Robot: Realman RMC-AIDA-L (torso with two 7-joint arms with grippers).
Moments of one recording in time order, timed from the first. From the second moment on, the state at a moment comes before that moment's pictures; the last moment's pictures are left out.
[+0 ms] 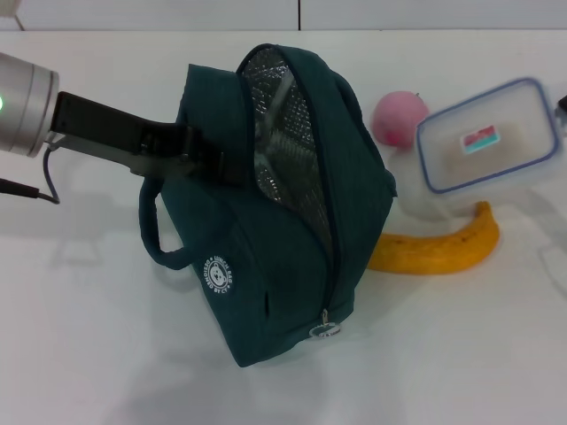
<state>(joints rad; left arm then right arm) -0.59 -2.05 0.93 1.26 2.12 1.83 -2.77 0.42 2.00 -0.62 -0.11 -1.28 -1.52 1.86</state>
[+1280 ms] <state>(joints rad) -0.60 -2.05 0.94 1.25 2.12 1.83 -2.76 0.52 2.02 -0.62 -0.04 -1.11 -1.73 2.04</state>
